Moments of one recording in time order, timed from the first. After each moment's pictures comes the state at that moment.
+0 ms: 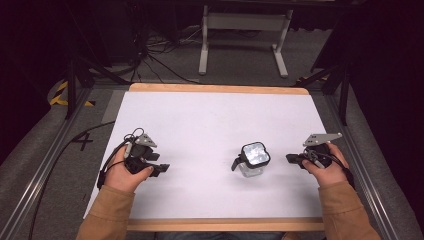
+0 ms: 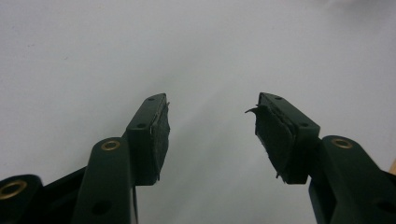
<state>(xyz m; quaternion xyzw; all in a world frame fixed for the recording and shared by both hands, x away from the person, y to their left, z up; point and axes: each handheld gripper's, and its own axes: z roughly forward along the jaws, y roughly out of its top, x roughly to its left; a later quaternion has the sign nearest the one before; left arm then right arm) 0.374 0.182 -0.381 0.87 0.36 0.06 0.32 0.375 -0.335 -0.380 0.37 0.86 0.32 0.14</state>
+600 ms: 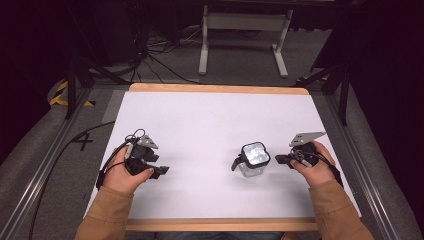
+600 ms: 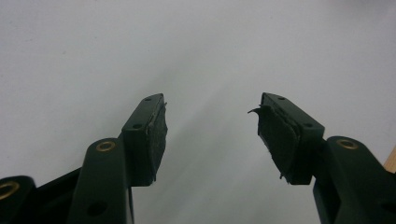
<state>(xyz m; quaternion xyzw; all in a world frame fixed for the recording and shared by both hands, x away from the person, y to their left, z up) 0.369 0.179 -0.378 0.89 0.35 0.06 0.30 0.385 -0.303 -0.386 0.34 0.88 0.31 0.13</state>
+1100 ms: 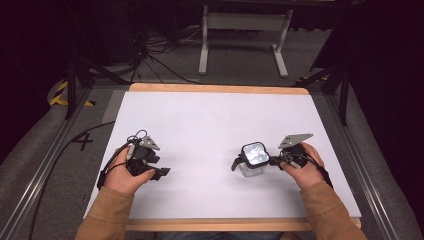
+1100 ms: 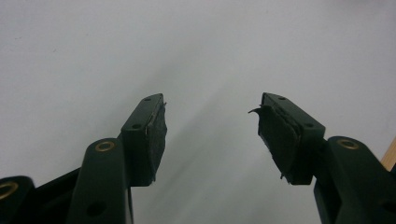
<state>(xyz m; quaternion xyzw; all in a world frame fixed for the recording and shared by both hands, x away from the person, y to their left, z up) 0.369 0.176 -0.380 0.89 0.35 0.06 0.29 0.386 -0.280 -0.395 0.33 0.89 0.31 0.12</state>
